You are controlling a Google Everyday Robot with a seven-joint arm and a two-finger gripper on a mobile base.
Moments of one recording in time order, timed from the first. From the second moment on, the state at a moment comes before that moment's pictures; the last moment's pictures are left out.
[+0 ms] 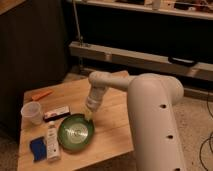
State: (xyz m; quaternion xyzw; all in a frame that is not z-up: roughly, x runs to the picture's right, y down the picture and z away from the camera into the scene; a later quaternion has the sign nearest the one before) arm -0.088 0.135 0.858 -0.53 0.02 0.36 0.77
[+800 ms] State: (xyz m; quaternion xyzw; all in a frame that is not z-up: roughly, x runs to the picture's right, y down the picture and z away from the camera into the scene) arm 0.019 0.048 0.947 -0.47 0.10 0.44 0.76
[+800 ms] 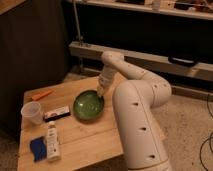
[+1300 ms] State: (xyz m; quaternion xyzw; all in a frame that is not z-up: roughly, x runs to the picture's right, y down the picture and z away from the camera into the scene) arm 0.143 0.080 0.926 -0.46 0.08 0.51 0.72
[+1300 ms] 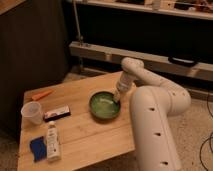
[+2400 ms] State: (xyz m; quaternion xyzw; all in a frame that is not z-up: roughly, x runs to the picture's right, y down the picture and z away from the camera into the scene) arm 0.103 0.151 0.795 -0.46 -0.01 0.46 0.76
